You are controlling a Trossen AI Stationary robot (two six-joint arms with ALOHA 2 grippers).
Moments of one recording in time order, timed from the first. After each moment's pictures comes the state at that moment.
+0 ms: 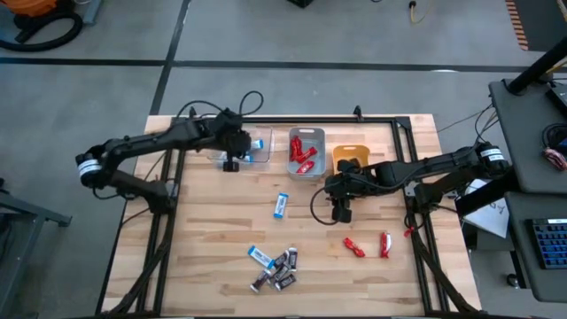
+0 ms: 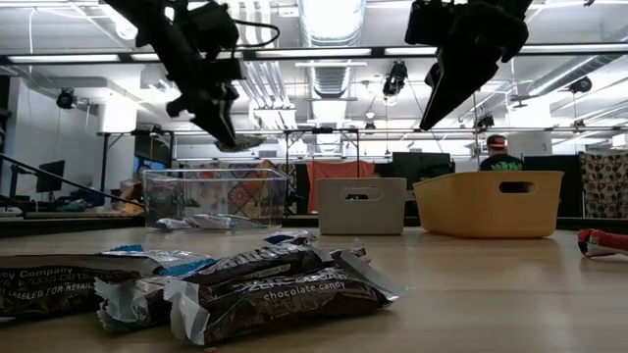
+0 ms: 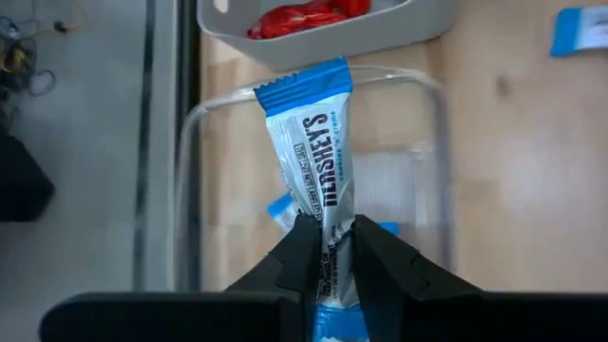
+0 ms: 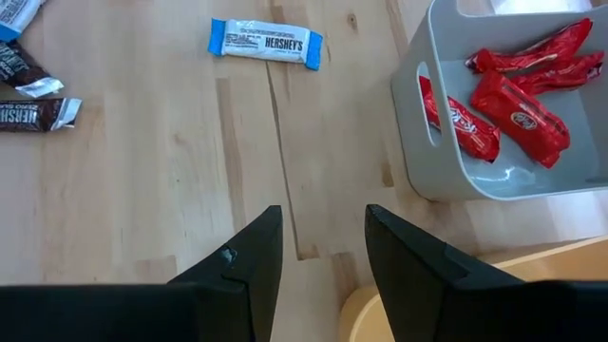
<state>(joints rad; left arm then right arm) 0.49 1.33 0.99 -0.57 -0.06 0.66 0.10 1.36 1.00 -0.64 0.18 0.18</state>
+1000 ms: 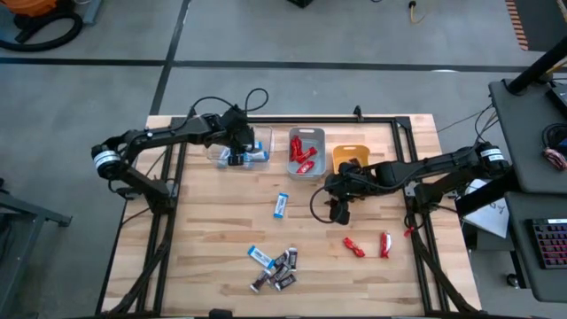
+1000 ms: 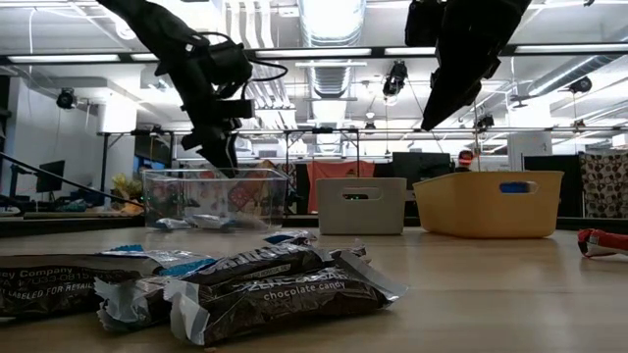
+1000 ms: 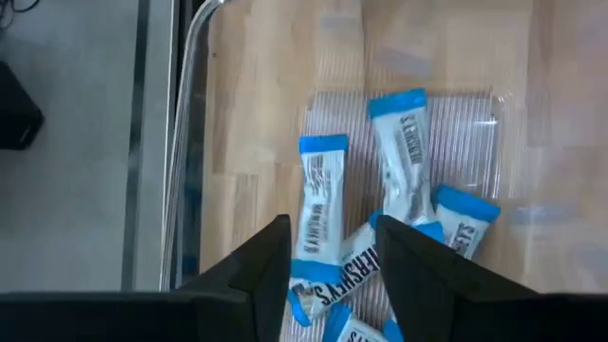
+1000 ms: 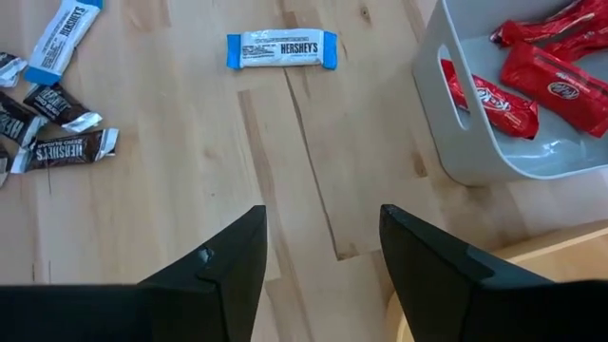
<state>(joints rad) 0.58 1.48 1.00 -0.52 -0.12 0.64 0.10 1.36 1.00 -0.62 0.12 0.32</state>
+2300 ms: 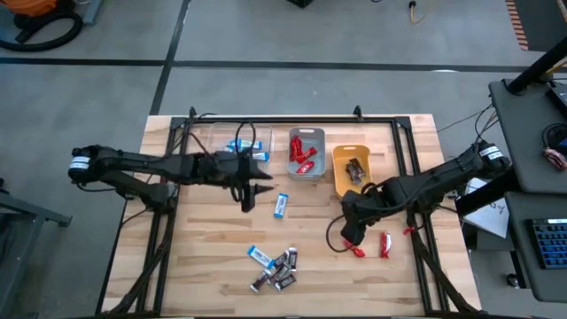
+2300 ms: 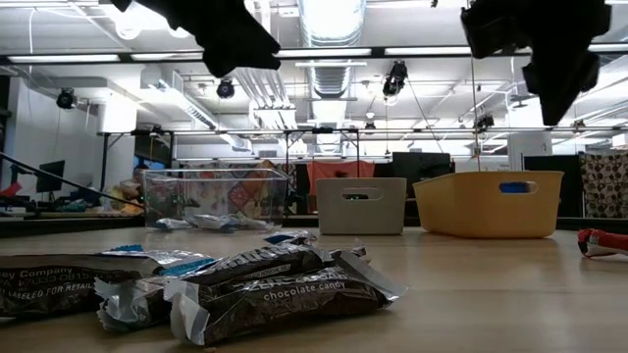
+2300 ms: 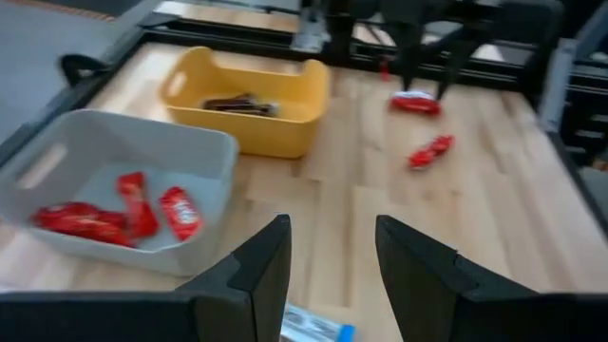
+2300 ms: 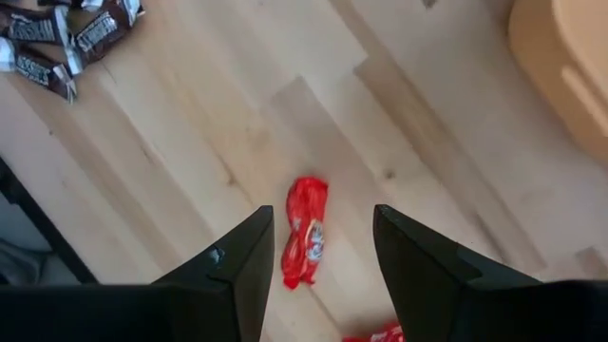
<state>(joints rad) -0.01 1.23 0.91 -0.16 -0.07 -0.14 0.32 1.36 1.05 -0.95 -0.06 1.00</state>
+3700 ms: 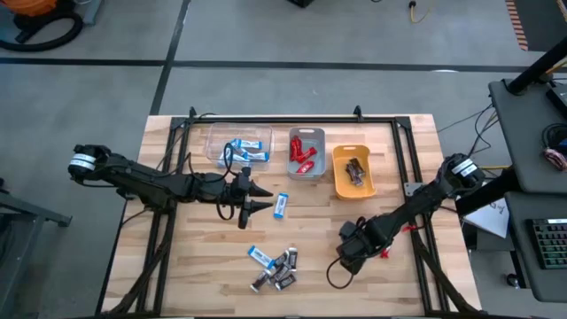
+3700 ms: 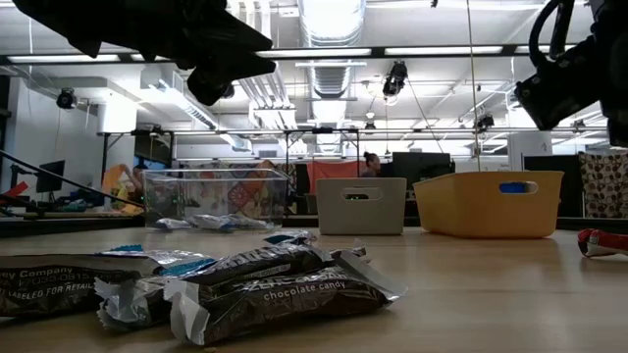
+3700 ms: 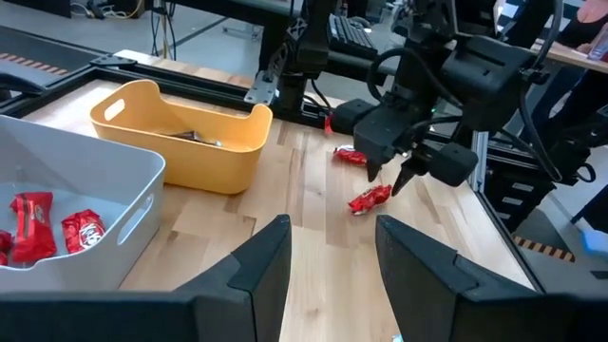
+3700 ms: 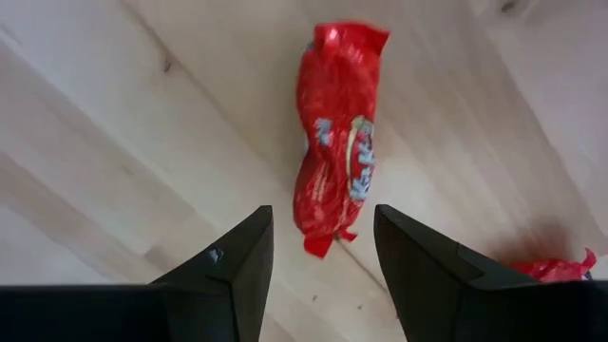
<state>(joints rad) -0.14 1.22 0.56 0.44 -0.12 -0.27 0.54 1.67 1.01 -0.84 -0.14 1.26</state>
